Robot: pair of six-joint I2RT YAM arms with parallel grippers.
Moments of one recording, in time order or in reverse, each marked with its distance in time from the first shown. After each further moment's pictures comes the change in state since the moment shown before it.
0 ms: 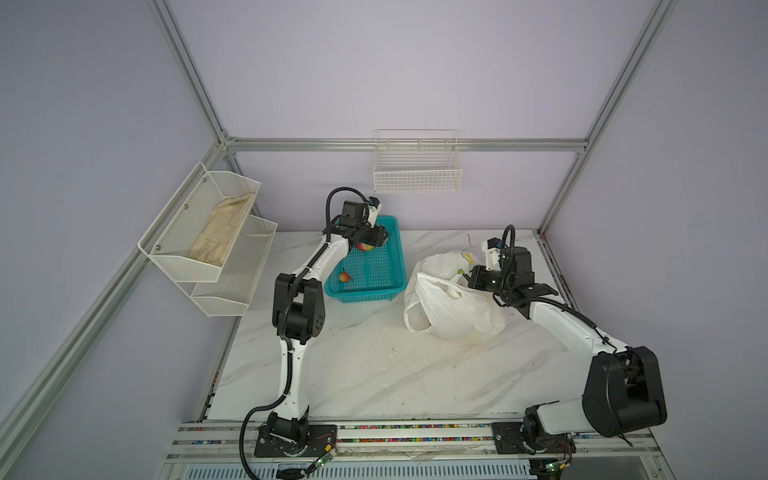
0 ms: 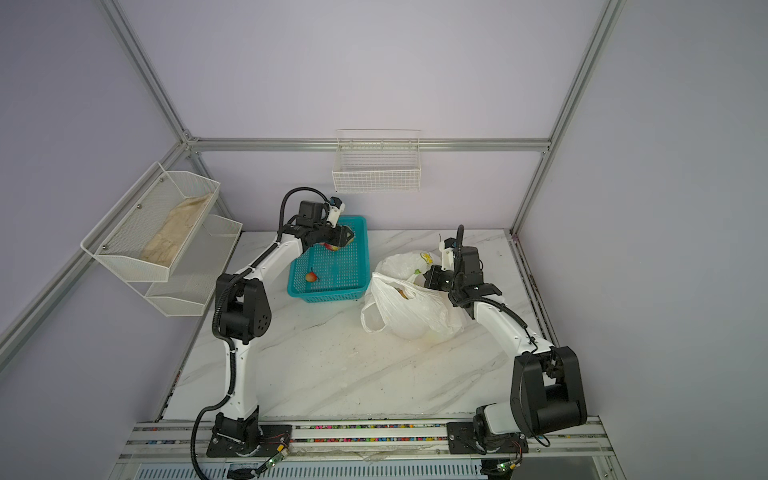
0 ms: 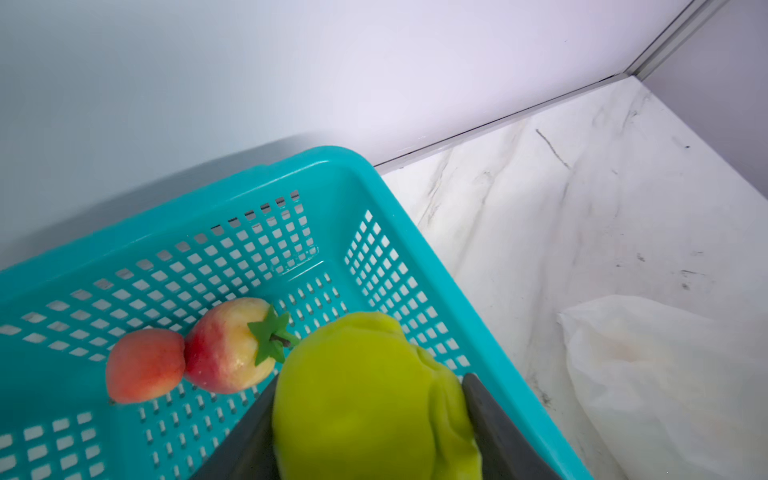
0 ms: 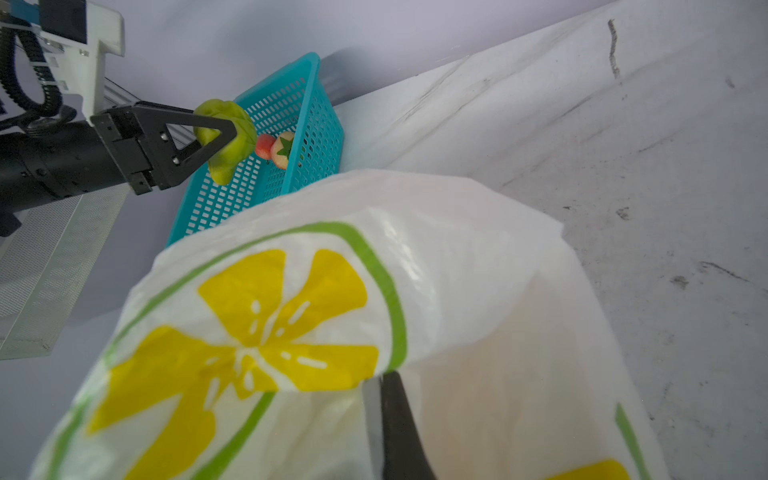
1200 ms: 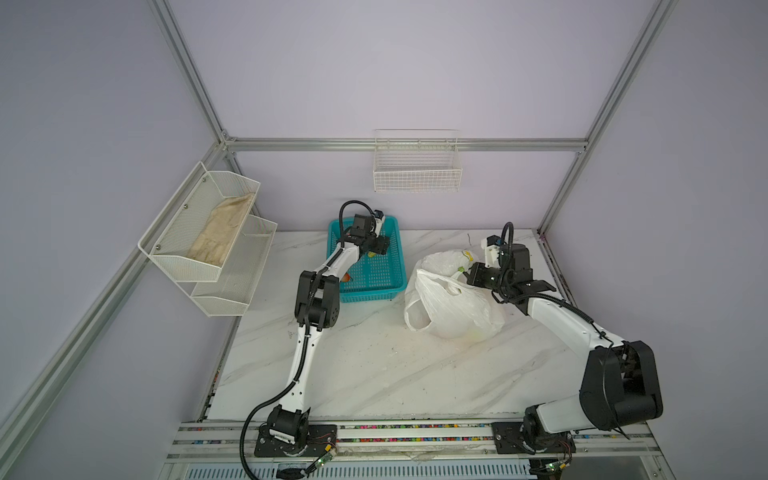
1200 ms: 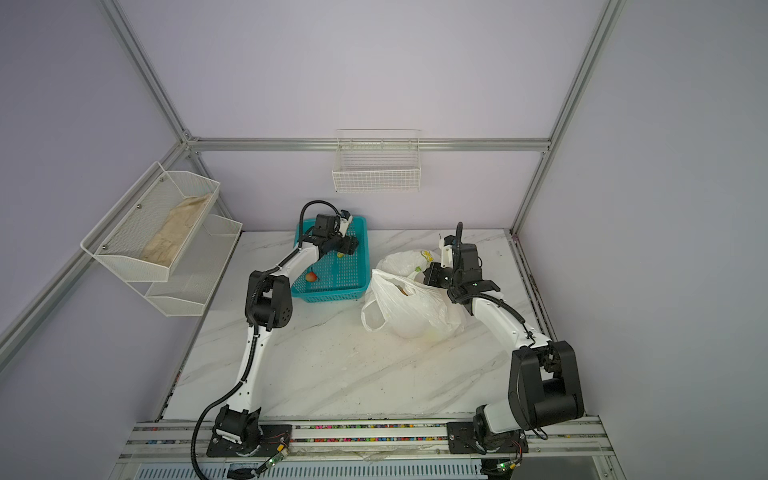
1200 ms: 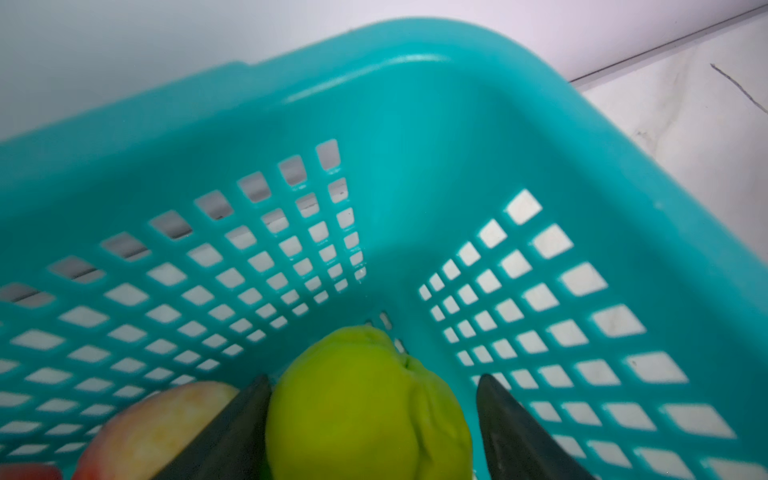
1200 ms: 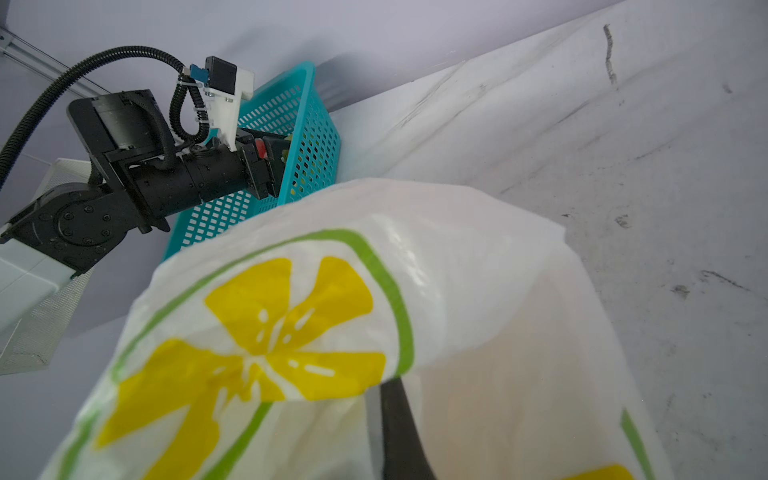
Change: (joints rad) left arm 0.001 0.398 0.301 0.059 -0.100 0.074; right arm 0.001 0.034 0.034 -0.002 0.010 0.013
